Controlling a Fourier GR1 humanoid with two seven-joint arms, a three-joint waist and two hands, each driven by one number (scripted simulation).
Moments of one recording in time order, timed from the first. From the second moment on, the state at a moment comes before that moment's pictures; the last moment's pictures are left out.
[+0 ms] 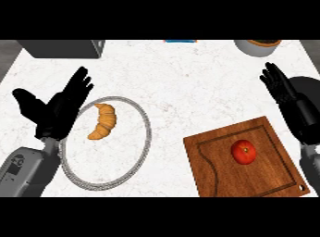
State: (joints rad) left arm -0.30 0.36 -0.21 -1.42 0.43 0.18 0.14; right arm -0.26 -0.47 0.13 -1.41 -0.27 0.07 -0.20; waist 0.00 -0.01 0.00
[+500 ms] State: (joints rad) left arm -0.29 0.41 -0.18 -1.43 0.31 0.25 0.05; right arm -0.25 -0.58 0.27 -1.28 -0.21 0.52 -0.51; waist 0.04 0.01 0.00
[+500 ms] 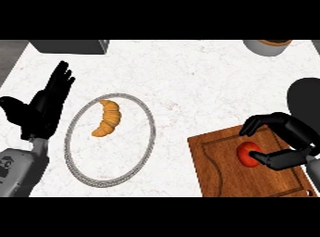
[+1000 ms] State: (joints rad) left arm -0.27 0.41 -0.15 -1.41 0.29 0.26 0.02; right arm -0.30 -0.86 0.15 -1.12 -0.04 0.44 -0.83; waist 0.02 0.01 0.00
